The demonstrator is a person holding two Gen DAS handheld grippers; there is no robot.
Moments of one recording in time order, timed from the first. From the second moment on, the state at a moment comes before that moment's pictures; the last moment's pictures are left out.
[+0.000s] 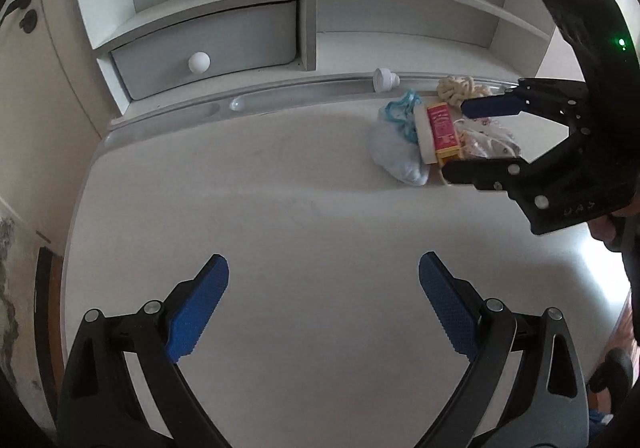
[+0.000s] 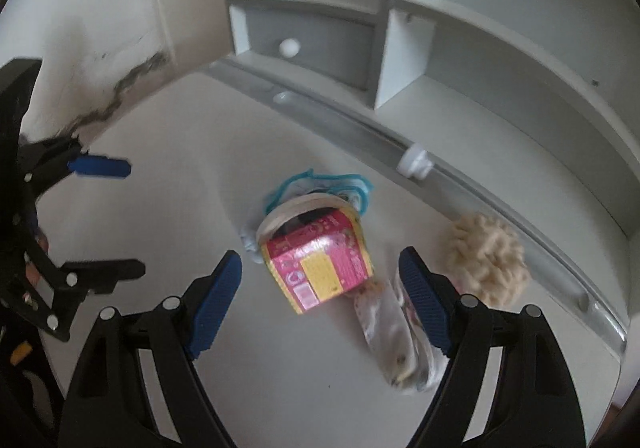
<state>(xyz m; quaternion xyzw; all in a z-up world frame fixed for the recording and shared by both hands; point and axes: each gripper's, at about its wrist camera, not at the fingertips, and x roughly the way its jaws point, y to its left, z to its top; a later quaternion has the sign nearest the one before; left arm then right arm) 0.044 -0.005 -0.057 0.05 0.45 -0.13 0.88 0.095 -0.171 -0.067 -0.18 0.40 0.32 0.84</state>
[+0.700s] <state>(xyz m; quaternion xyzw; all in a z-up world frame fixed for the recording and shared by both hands) 0.076 -0.097 -0.031 0.12 0.38 -0.19 0.90 0.000 -0.291 -0.044 -0.05 0.39 0.26 0.88</state>
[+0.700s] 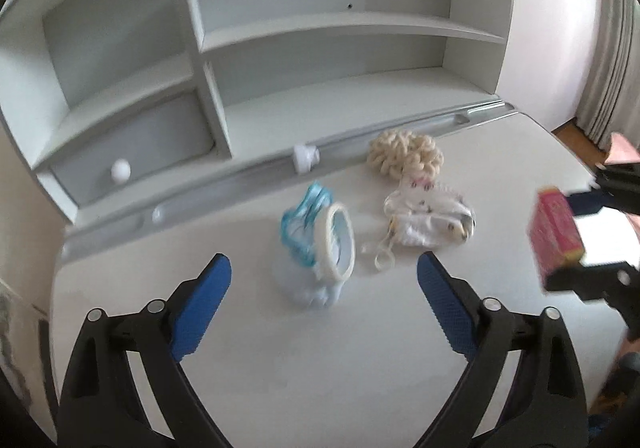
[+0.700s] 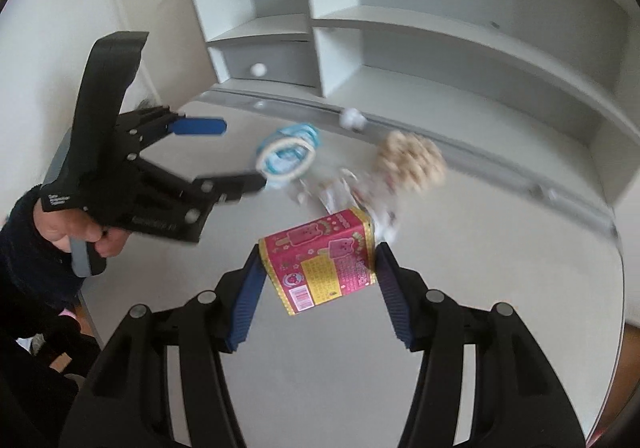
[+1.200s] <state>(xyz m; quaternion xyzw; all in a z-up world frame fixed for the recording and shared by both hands) 0.088 -0.105 -0.031 0.11 0.41 -0.15 0.89 -0.044 -0.335 -0.051 -0.01 0.38 0.23 0.89</state>
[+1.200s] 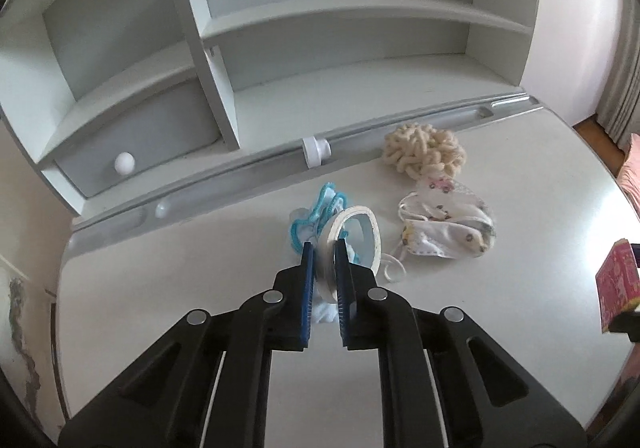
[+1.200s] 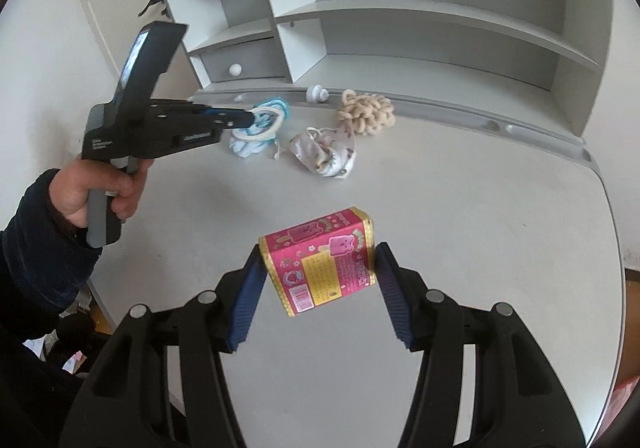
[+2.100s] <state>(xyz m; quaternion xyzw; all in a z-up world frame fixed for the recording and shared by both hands) -0.022 -0.307 -0.018 0.14 0.39 -0.36 0.84 -0.220 -0.534 -0.088 0.18 0.37 -0.04 0.91</state>
